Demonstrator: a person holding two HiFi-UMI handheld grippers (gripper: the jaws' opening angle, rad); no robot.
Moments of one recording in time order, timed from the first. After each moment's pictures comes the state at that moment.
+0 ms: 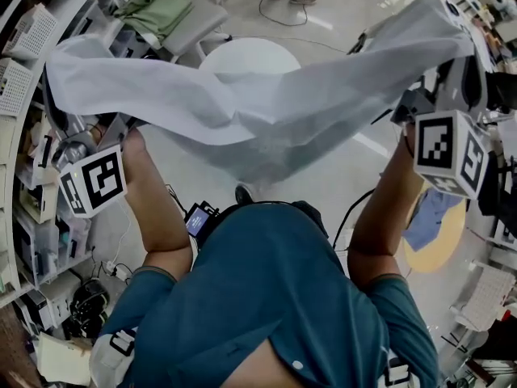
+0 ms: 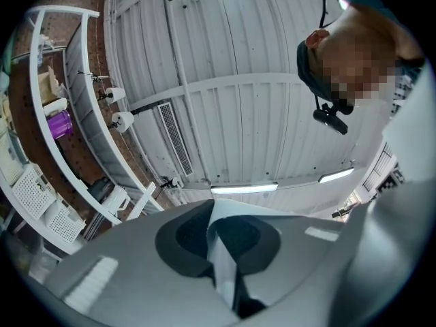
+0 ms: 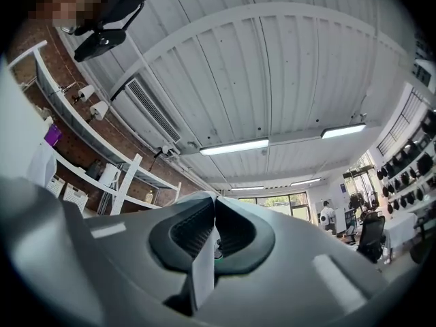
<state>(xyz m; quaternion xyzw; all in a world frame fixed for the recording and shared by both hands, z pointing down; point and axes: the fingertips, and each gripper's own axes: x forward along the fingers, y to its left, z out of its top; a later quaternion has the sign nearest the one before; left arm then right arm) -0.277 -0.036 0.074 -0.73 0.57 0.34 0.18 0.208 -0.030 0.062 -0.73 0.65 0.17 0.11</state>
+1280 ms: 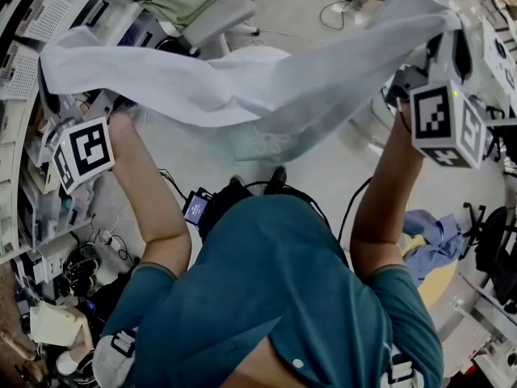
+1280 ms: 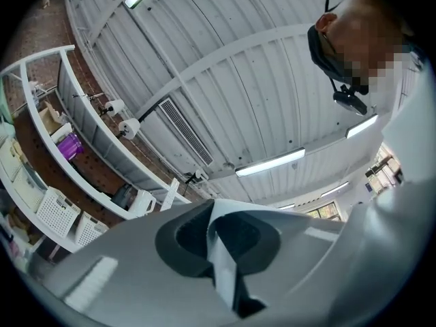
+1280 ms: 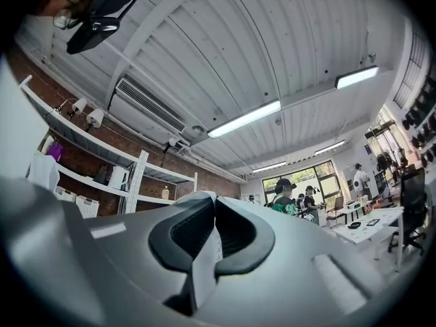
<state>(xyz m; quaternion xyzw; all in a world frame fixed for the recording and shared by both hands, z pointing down) -0.249 -0.188 0.093 -0.64 0.69 0.26 0.20 0.260 -0.280 0.117 -0.66 0.74 0.09 0.13</state>
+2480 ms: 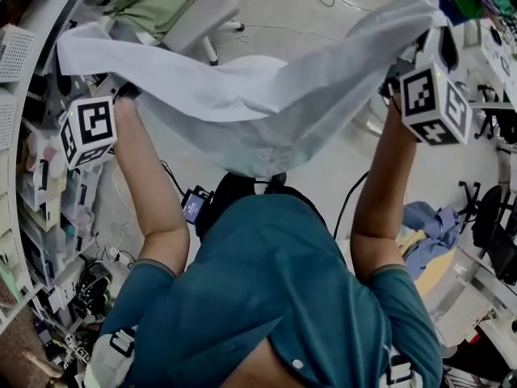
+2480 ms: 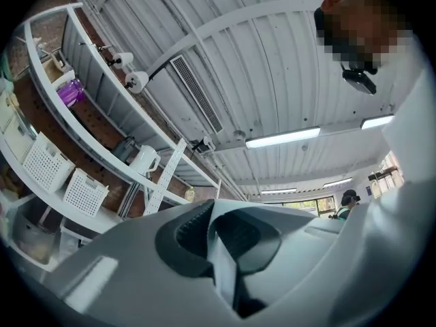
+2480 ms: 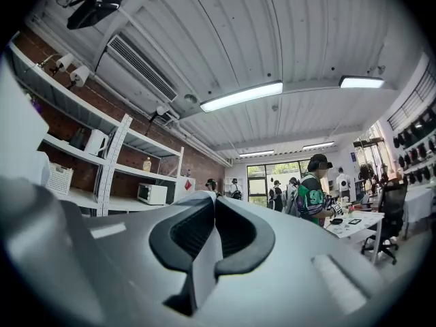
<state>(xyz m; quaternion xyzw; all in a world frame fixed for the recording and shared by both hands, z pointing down) -0.320 -0.405 0.183 -0.67 0.70 0.23 0.09 0.230 -0.434 0.186 -0.72 0.69 0.06 0.04</state>
